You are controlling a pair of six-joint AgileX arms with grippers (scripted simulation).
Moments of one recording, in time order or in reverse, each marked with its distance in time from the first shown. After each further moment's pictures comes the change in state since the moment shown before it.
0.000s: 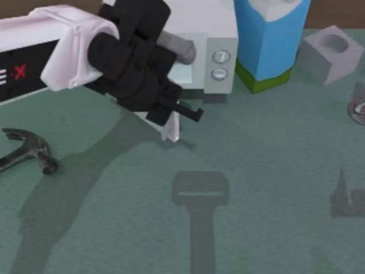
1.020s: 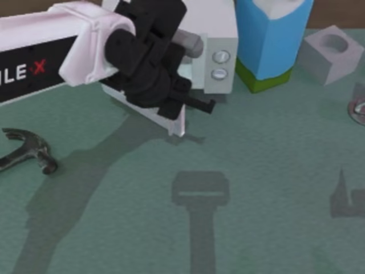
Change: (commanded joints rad) left arm -0.031 0.051 0.068 -0.011 -0.060 -0.101; right arm 0.000 0.000 0.000 0.000 0.000 0.000
